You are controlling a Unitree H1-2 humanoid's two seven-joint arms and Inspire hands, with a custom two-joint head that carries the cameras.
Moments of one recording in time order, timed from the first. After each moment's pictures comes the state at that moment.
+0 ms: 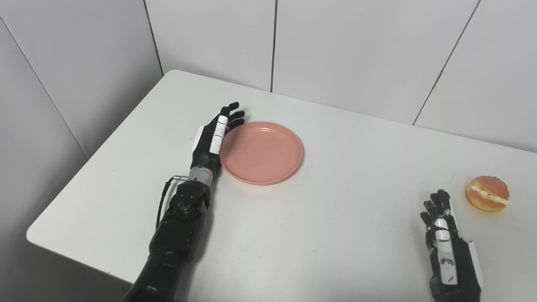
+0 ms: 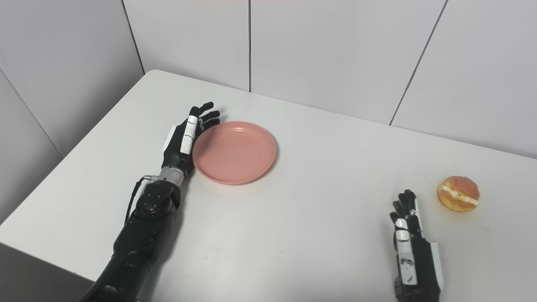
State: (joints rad) left arm -0.37 0.19 0.13 0.40 -0.14 -0.14 0.03; right arm -0.02 -0.03 0.04 -0.01 0.09 -0.17 0.14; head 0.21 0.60
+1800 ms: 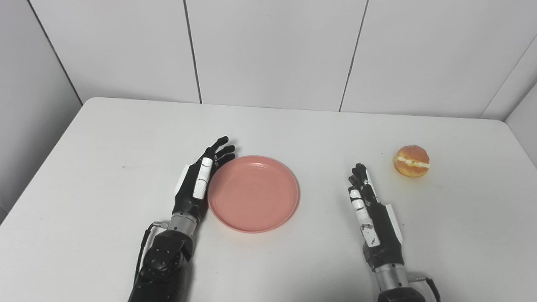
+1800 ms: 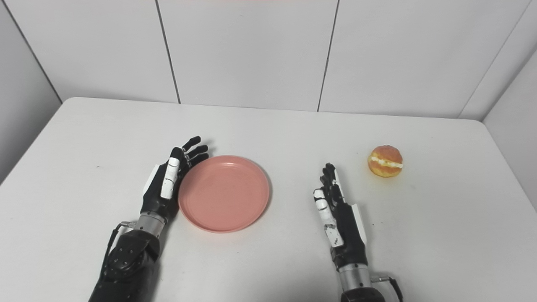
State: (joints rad) left arm -0.25 0.08 -0.03 0.23 -0.12 -0.08 -0.10; right arm -0.05 0.05 0.08 0.03 -0.01 -0.17 0.06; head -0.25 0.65
